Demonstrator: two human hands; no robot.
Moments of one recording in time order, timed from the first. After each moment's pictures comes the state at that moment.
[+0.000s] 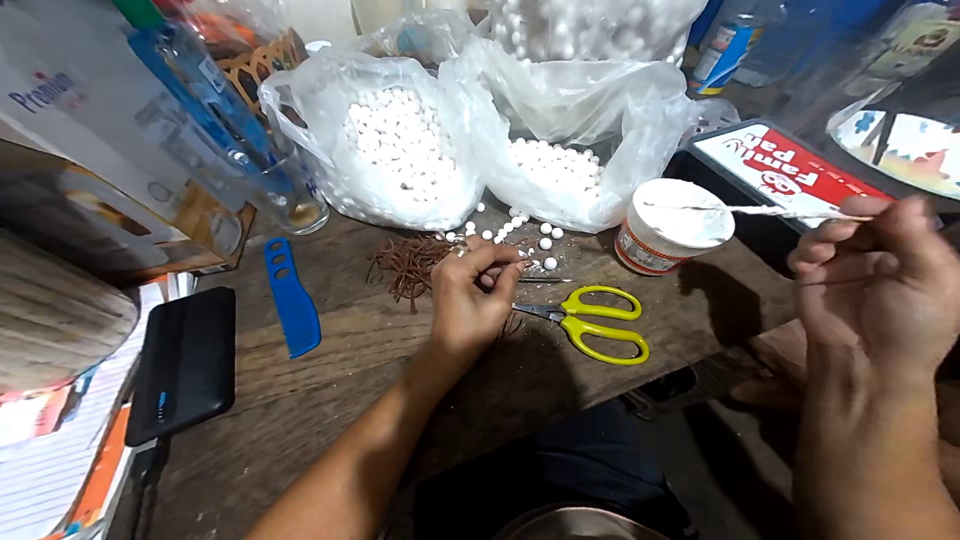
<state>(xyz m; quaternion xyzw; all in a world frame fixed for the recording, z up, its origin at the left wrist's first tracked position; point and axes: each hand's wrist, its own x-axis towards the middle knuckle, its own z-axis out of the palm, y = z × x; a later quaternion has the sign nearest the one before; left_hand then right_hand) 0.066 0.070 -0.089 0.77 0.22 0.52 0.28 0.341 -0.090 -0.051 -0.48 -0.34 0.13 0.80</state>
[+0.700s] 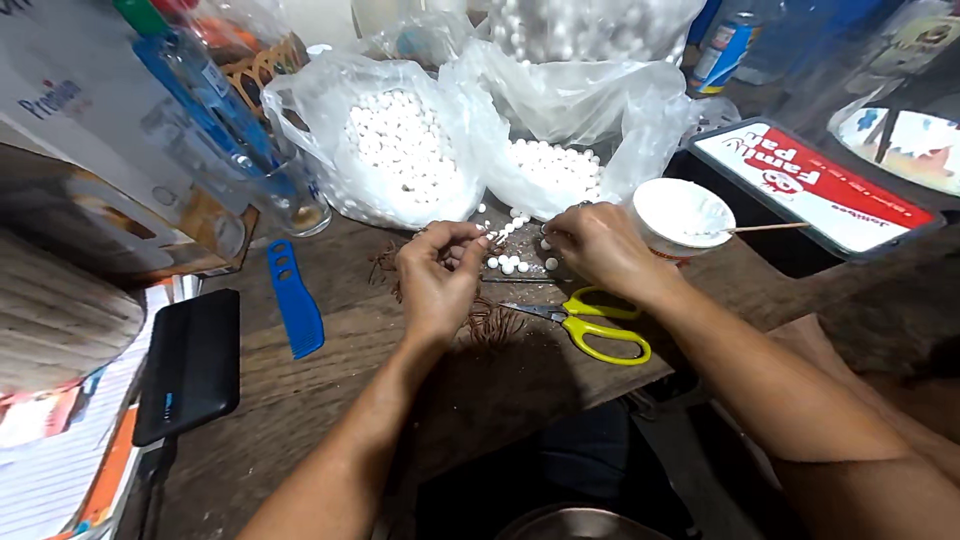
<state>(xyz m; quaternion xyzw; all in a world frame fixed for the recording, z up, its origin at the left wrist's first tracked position) 0.052 0.080 -0.070 0.72 0.31 0.52 0.33 0.257 0.029 -0.046 -0.65 -0.73 -0.01 0.21</state>
